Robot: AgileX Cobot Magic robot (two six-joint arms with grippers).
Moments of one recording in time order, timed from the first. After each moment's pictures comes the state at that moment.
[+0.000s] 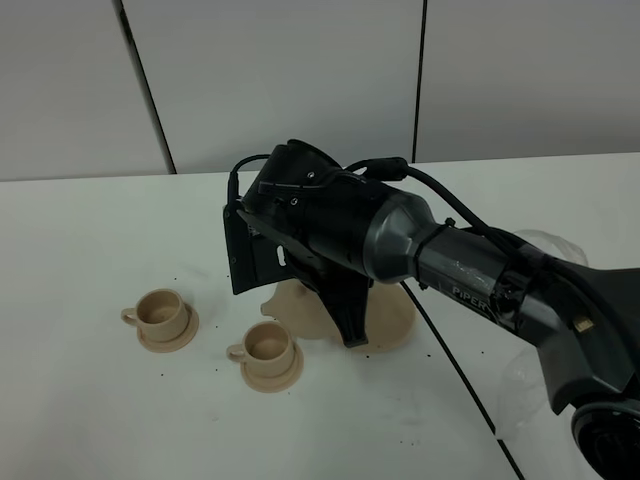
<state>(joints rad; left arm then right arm) -0.08 -0.01 -0.51 0.08 1.04 -0.02 0.87 2.26 -2.02 -0.43 1.23 -0.81</state>
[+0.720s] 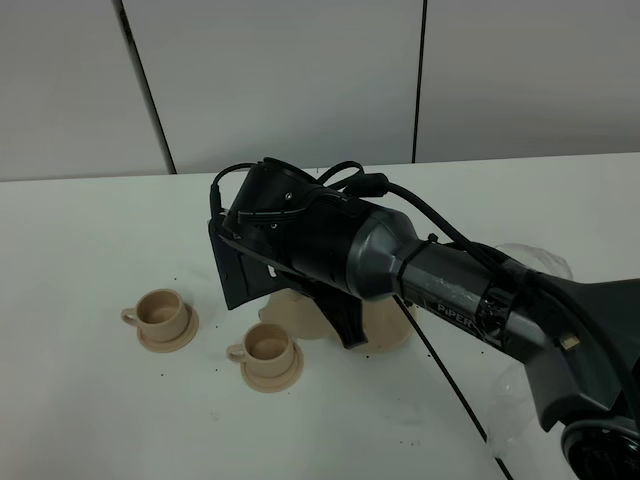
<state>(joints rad) -0.08 -0.01 -0.51 0.08 1.04 -0.02 0.90 2.27 -2.02 -0.52 1.23 -0.84</state>
